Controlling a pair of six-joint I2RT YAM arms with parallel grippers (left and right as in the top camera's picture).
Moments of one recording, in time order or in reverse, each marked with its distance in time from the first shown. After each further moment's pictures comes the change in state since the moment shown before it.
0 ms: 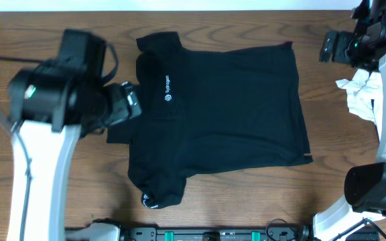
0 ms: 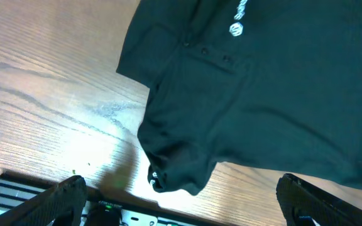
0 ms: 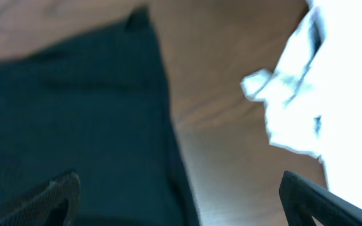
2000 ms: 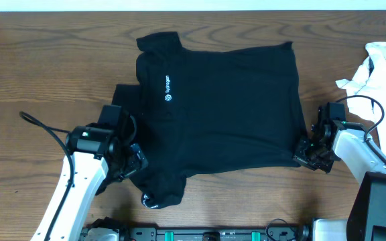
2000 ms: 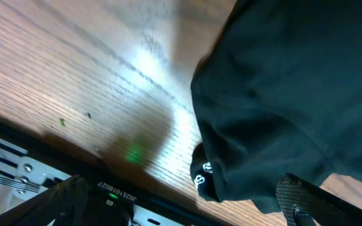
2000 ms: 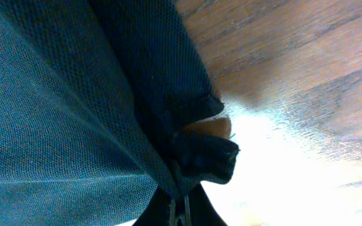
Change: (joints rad) left arm 0.000 -0.192 -0.955 0.386 -0.013 -0.170; right arm 0.007 -0.271 -1.234 0.549 -0.013 0.261
